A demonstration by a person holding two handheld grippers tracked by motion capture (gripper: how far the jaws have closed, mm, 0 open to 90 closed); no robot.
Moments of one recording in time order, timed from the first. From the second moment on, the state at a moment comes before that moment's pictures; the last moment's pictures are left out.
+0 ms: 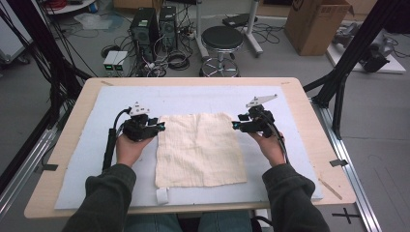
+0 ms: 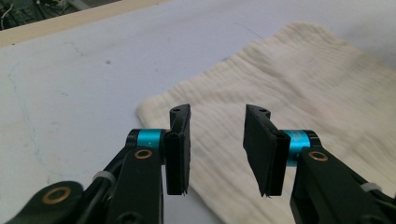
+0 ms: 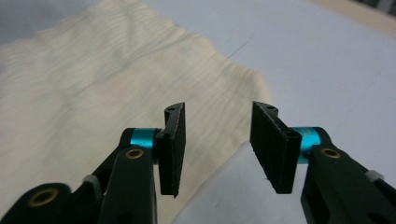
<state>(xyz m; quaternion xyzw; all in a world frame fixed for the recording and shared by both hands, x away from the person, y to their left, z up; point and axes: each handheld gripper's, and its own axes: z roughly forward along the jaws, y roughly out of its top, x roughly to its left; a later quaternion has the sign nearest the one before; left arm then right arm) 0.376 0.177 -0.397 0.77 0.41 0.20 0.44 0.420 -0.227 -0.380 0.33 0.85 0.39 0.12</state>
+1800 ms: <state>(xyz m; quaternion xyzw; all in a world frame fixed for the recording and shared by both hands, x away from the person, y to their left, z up) 0.253 0.192 -0.430 0.86 0.25 0.14 0.42 0.290 -0.216 -0.429 0.20 0.91 0.36 0.04</state>
